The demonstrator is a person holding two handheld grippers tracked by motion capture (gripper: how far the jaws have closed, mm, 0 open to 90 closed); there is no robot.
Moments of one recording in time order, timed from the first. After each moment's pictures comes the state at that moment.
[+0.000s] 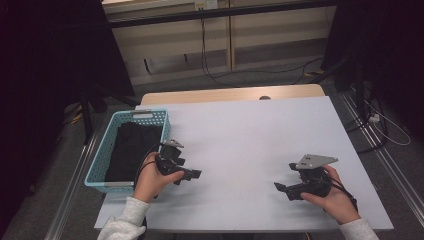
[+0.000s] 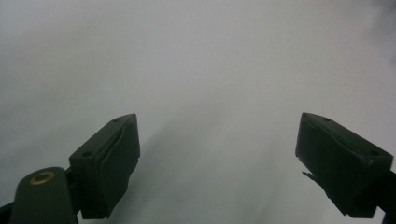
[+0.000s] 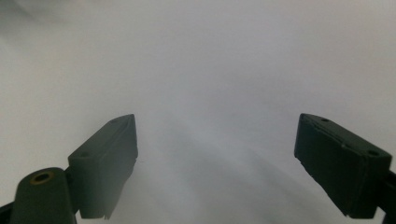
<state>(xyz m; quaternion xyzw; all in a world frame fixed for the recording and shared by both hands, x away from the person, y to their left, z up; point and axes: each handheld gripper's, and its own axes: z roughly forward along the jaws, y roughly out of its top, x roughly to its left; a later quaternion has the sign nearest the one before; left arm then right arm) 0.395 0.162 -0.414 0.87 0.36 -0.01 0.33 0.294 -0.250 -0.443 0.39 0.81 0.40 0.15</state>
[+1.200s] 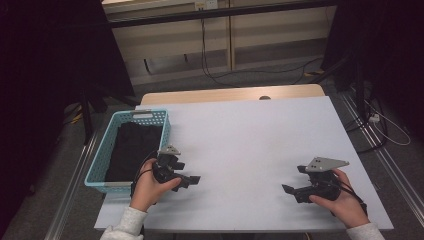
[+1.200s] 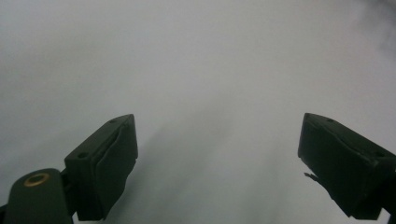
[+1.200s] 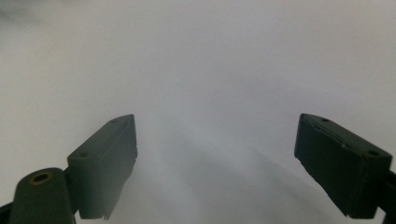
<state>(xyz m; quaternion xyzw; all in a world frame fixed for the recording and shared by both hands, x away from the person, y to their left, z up) 0.379 0.171 -0.422 0.86 0.34 -0.01 0.37 0.283 -0.269 -0.445 0.41 0.80 0.40 0.16</state>
